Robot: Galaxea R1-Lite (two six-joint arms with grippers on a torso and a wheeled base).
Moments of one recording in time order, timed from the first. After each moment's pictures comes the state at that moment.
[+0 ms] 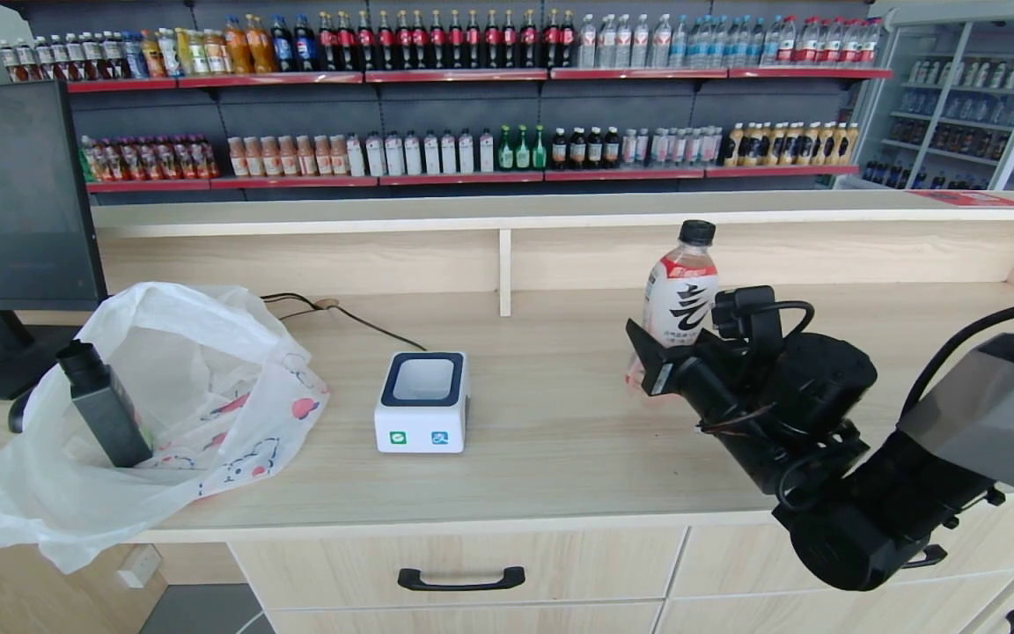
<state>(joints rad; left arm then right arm) 0.00 0.00 0.00 0.00 0.00 -0.01 0.44 2.10 -0.72 -1.57 -0.17 0.01</state>
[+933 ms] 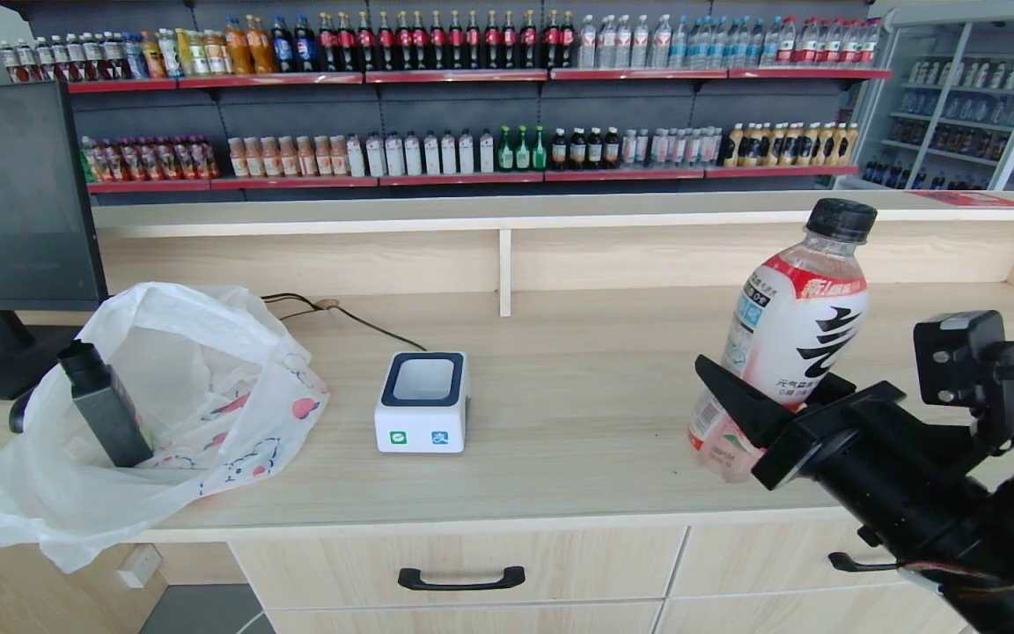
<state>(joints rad) 0.00 0.00 0.00 0.00 0.00 -0.01 0.62 1.61 -0.25 -1.57 -0.17 0.01</state>
